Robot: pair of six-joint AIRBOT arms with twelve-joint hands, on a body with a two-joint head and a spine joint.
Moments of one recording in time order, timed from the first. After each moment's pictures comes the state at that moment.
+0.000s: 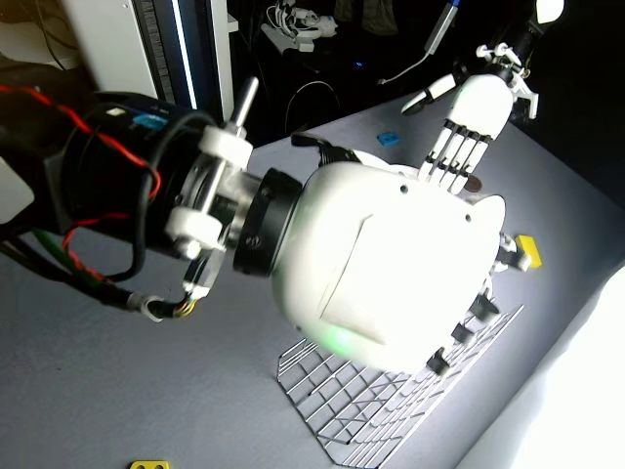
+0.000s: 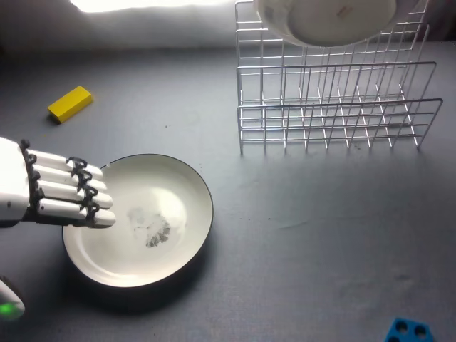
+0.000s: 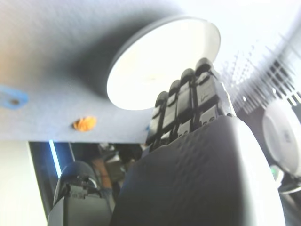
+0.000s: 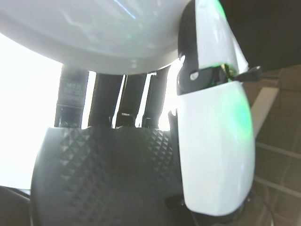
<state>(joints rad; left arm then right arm) 0.68 -0.84 1.39 1.44 -0.91 -0.08 -0.05 -0.95 1.25 -0.27 0.22 0.27</state>
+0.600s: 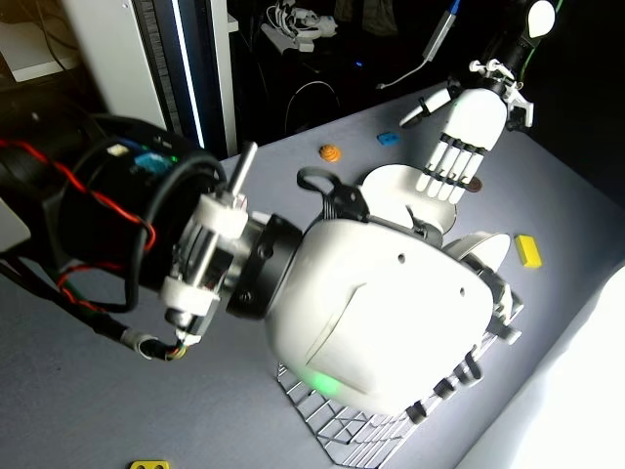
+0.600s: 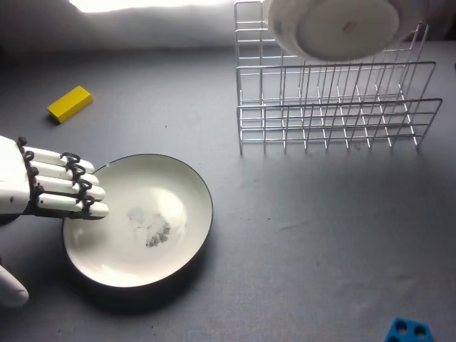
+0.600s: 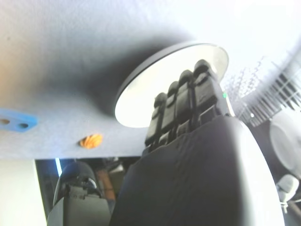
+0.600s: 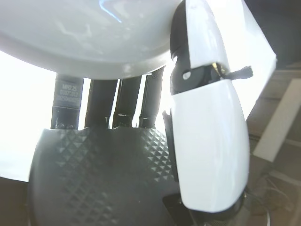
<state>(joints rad) 0.70 -0.87 1.44 1.42 -0.84 -0.05 -0.10 -0.99 1.31 -0.25 0.17 0.34</state>
